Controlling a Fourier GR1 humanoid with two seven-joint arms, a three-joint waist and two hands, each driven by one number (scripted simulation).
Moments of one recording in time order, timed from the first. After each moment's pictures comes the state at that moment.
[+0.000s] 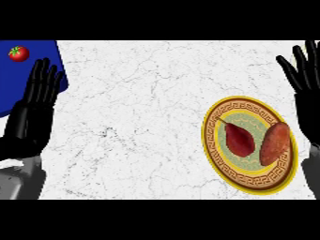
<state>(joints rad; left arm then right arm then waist) -0.18 0.28 -0.08 -1.67 0.24 0.19 -0.10 -0.25 -0.36 0.03 -1.68 -0.39 -0.04 -0.23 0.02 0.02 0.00</state>
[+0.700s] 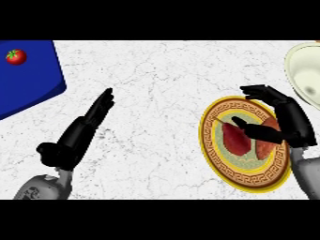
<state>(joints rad) -0.15 0.27 -0.30 -1.60 0.15 0.03 0.03 -0.25 -0.42 0.17 -1.43 -0.08 -0.11 -0.09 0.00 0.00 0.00</state>
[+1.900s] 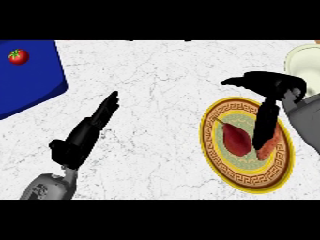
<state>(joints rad) -0.15 0.24 -0.30 -1.54 0.13 -0.01 0.02 -0.73 -0.60 0.44 -1.36 -0.04 0.72 0.75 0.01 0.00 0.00</state>
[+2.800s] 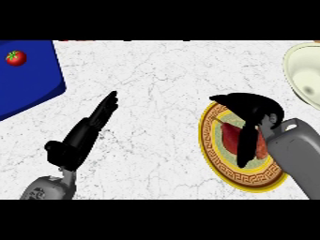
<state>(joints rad) -0.13 0.20 -0.25 -1.59 0.09 -0.05 0.06 -0.59 -0.47 0.44 -1.51 0.15 0.72 0.84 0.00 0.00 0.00</state>
